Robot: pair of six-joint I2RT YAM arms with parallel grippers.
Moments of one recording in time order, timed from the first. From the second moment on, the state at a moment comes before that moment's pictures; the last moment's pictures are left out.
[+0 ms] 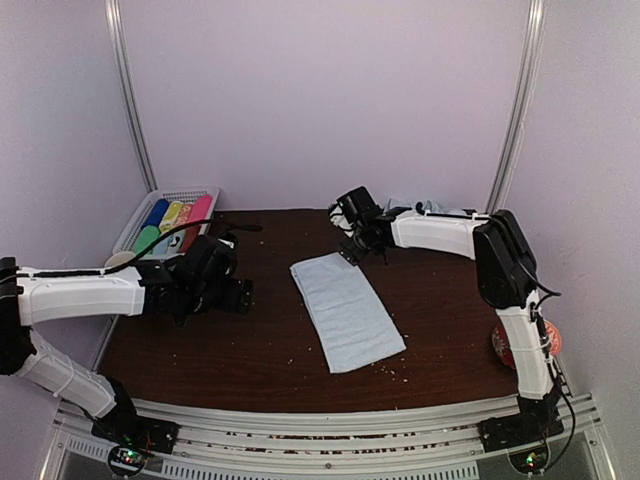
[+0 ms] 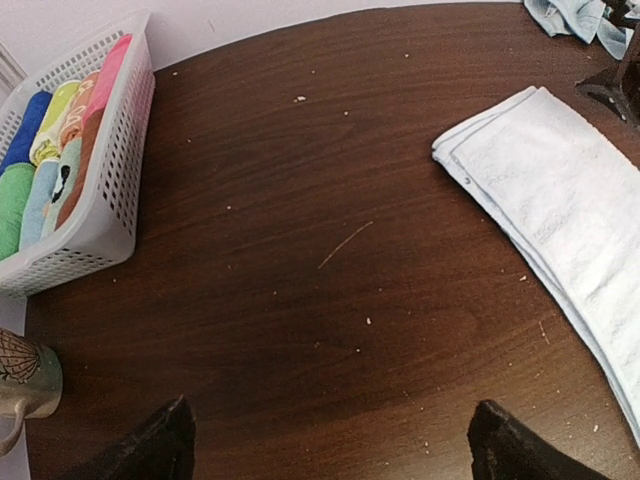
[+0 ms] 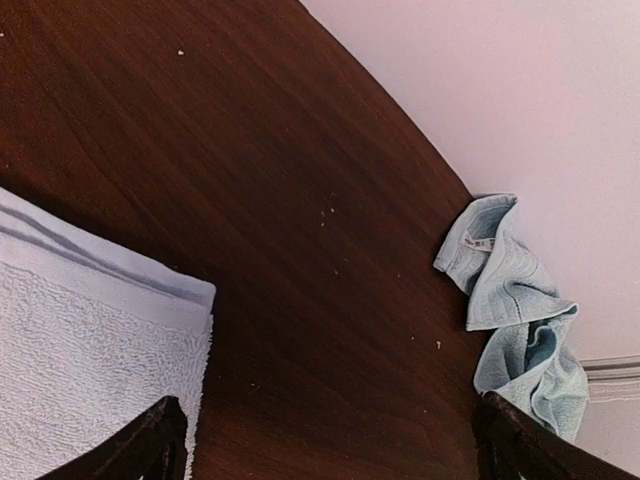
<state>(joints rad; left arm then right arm) -0.81 1.34 0.83 -0.30 -0.51 -0.35 0.67 2.28 1.87 -0.37 0.50 -0.33</state>
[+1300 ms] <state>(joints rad) -0.87 1.39 0.68 0.13 -0.40 -0.03 0.49 2.55 2.11 -0.32 0.66 -0.21</state>
